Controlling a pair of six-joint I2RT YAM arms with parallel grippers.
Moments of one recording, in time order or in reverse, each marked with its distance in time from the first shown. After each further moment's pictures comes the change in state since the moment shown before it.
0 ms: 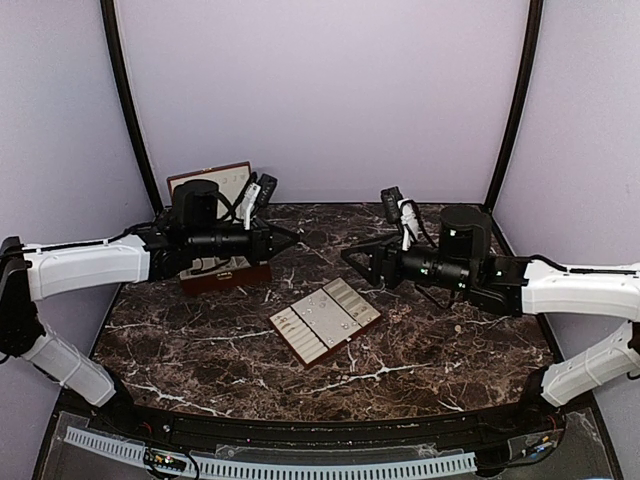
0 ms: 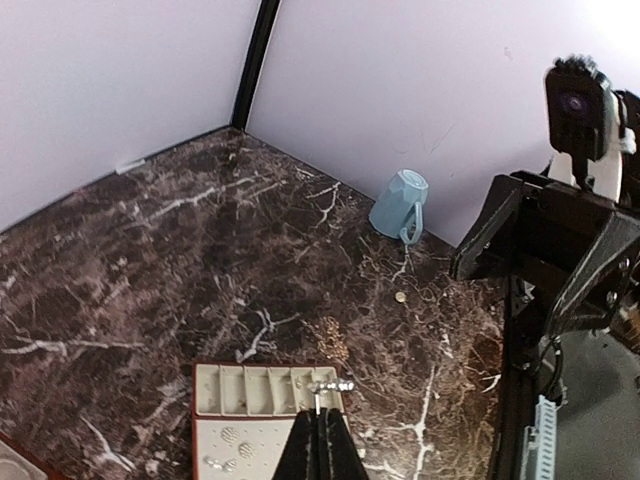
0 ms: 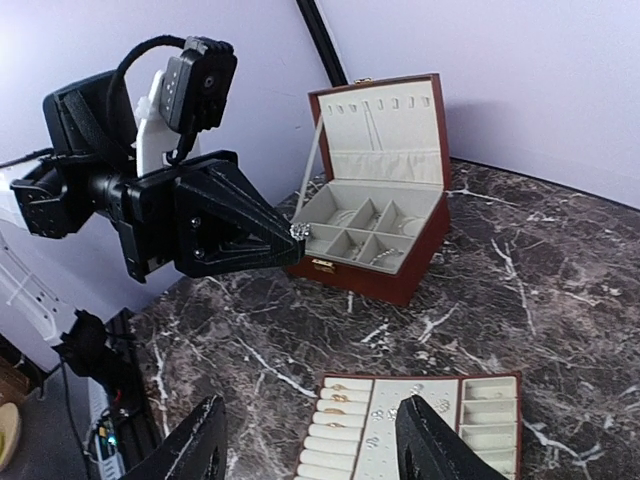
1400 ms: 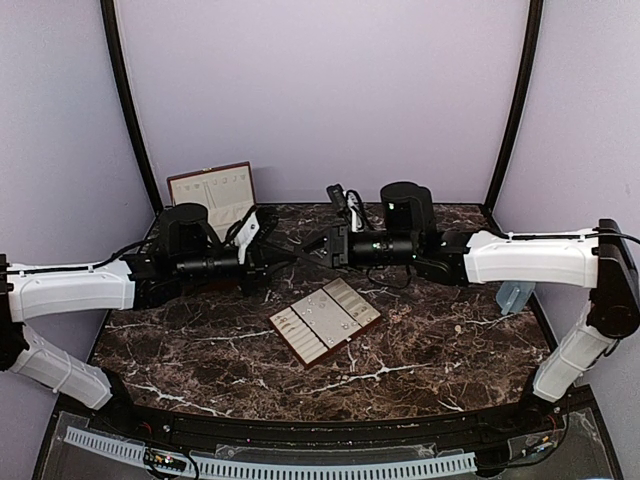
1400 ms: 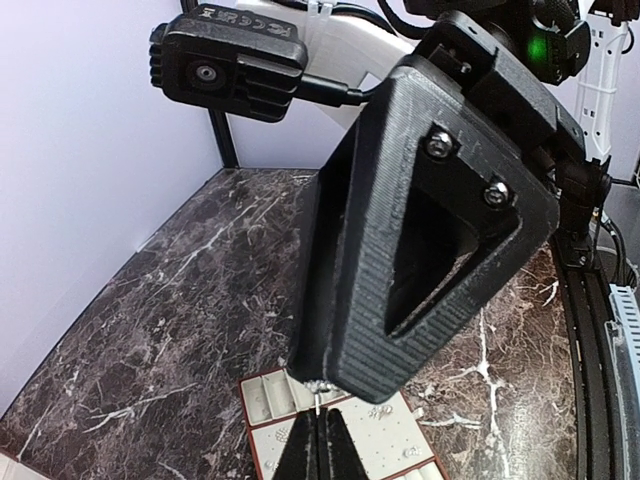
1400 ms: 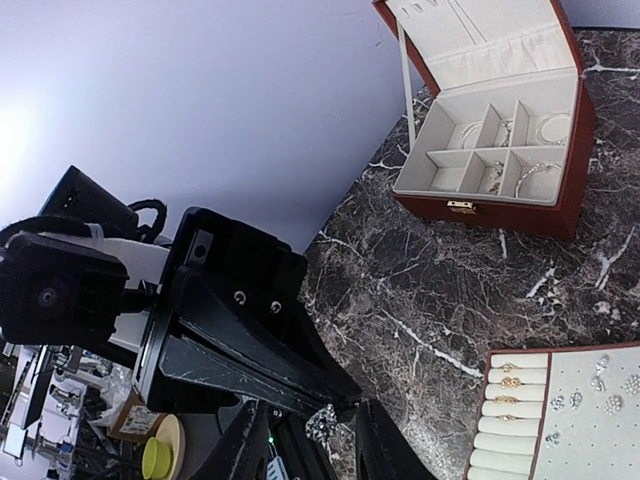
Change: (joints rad) left arm -0.095 -0.143 -0.180 0.092 -0.086 0.456; right arm -0.008 0.345 0.320 -0.033 -0.336 0.415
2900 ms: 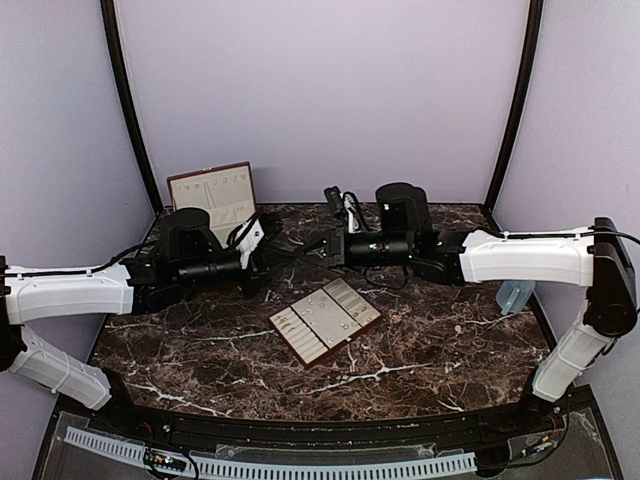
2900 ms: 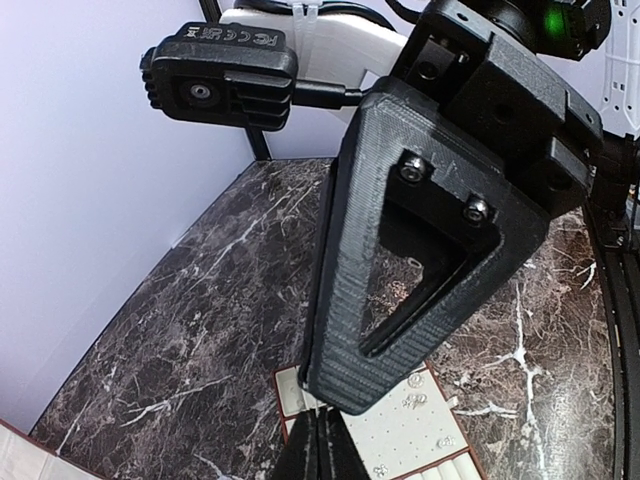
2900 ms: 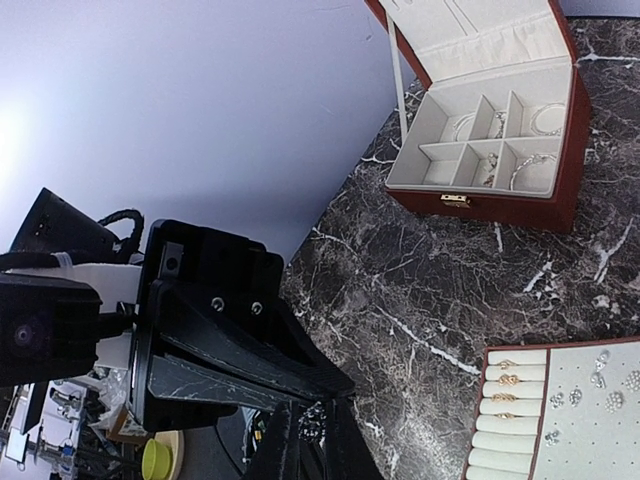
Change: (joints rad) left arm -0.044 -0.018 -0.015 -0.002 -0.136 0.071; right arm 0.001 0.023 0.017 -0.016 0.013 0.010
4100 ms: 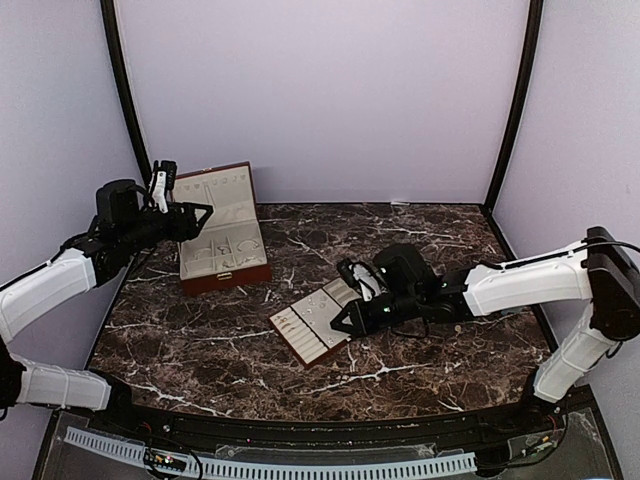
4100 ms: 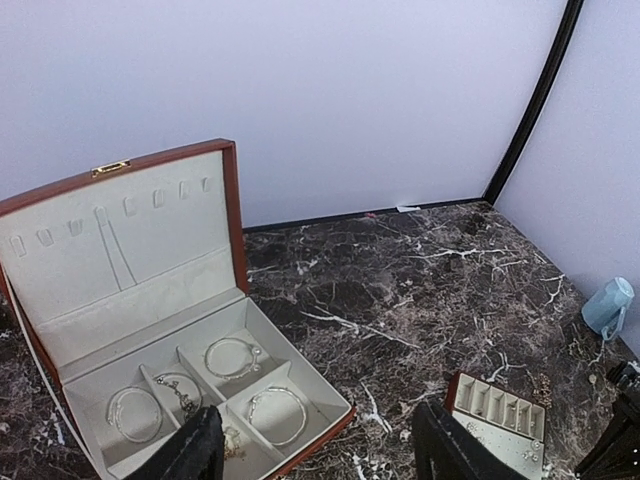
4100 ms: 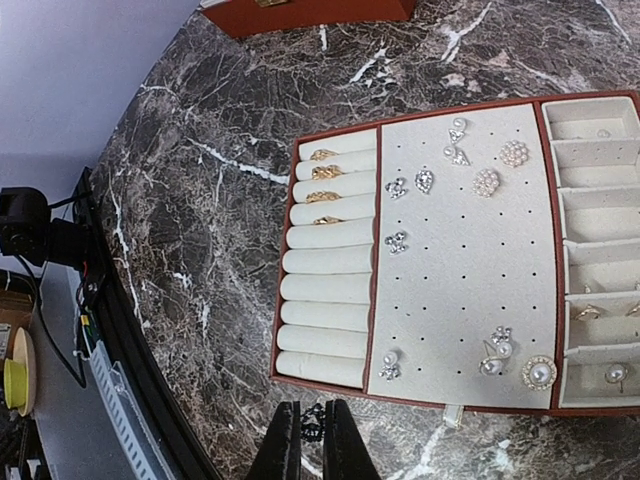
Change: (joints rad) left arm 0.555 -0.153 0.026 -0.187 -0.007 -0.472; right arm 0.047 -0.045 -0.276 -0.197 0.157 -0.240
